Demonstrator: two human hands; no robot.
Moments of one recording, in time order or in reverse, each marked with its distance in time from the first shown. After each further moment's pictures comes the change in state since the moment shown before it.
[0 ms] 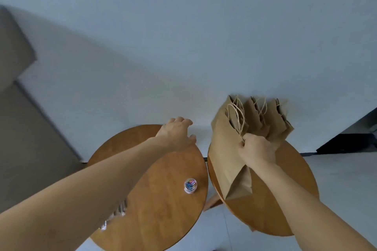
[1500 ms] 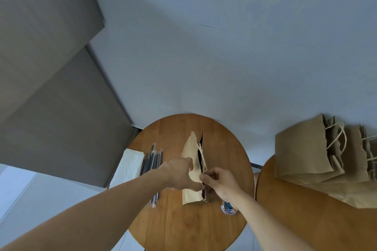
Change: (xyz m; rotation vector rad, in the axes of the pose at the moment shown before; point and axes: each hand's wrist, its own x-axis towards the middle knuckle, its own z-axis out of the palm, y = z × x) left_hand -0.013 -0.165 0.079 -0.179 -0.383 -0.435; right_hand 0.030 -0.172 0.183 0.892 -0.928 -0.144
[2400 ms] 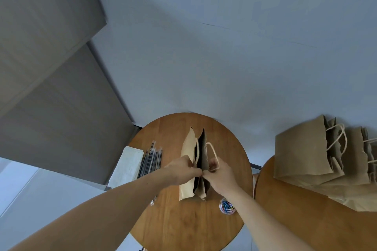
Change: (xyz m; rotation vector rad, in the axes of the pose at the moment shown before) left_hand 0.007 0.009 0.009 -0.481 -0.025 -0.169; right_hand 0.013 -0.004 0.000 -0.175 0.141 -0.026
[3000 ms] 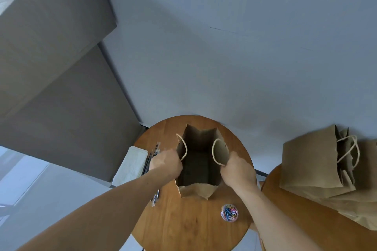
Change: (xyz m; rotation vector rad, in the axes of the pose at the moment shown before) left_hand 0.011 -0.012 -0.019 0.356 0.464 -0.158; right_hand 0.020 -0.015 -0.042 -0.727 0.213 0.037
